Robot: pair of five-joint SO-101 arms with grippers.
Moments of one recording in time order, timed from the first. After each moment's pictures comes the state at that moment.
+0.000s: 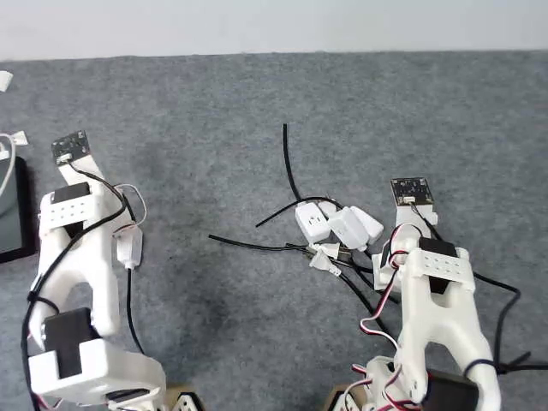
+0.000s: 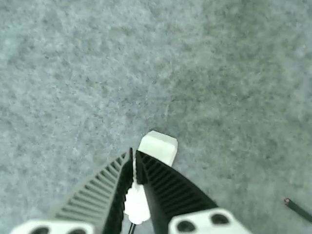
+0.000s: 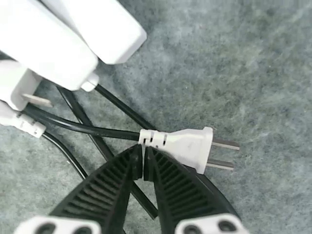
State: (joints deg) left arm -19.8 2.6 29.1 60.4 14.2; right arm 10.6 -21.0 56.9 50.5 14.6
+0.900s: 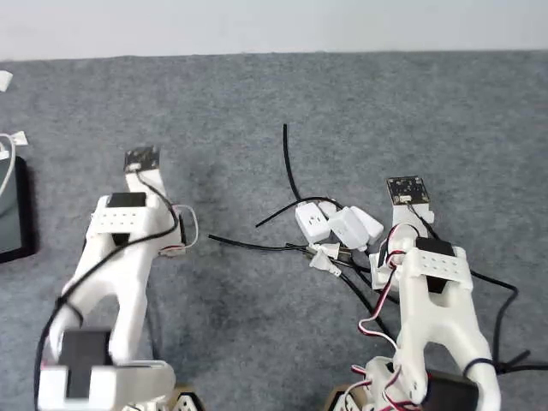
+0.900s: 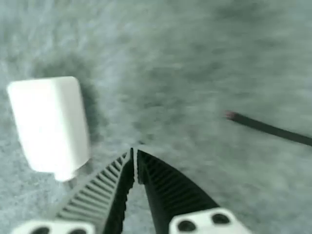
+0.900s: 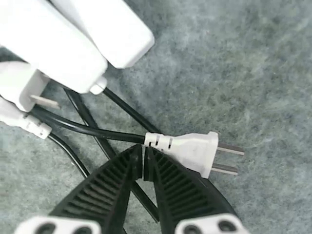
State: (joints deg) left arm -4.5 -6.5 37.2 65.4 14.2; right arm 9.6 -21.0 56.9 49.9 14.9
